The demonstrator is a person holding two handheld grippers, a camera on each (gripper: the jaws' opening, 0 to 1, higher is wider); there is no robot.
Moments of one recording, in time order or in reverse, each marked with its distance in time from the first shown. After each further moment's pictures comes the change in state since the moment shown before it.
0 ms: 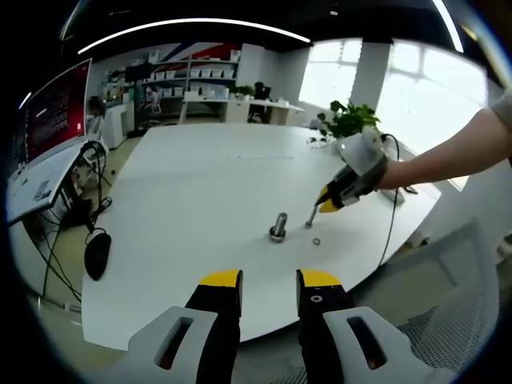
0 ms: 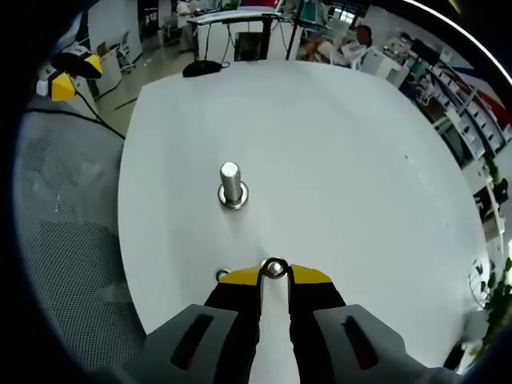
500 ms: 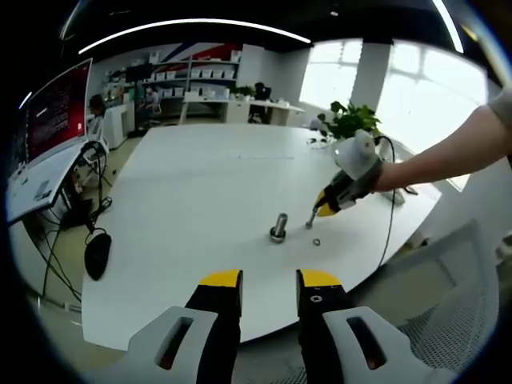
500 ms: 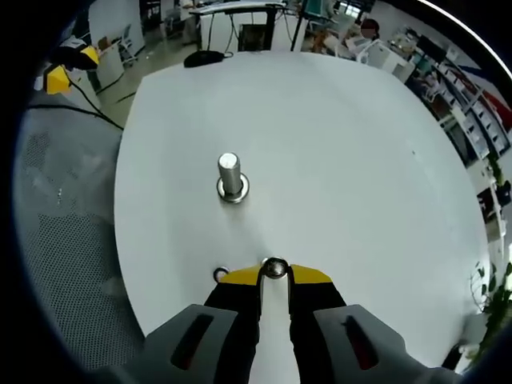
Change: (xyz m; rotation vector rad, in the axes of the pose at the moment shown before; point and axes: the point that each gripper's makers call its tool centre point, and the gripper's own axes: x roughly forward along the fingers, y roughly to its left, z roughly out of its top) left arm 0.000 0.000 0.000 -0.001 -0.002 0.000; right arm 0.015 0.000 -0.005 -0.017 0.046 0.019
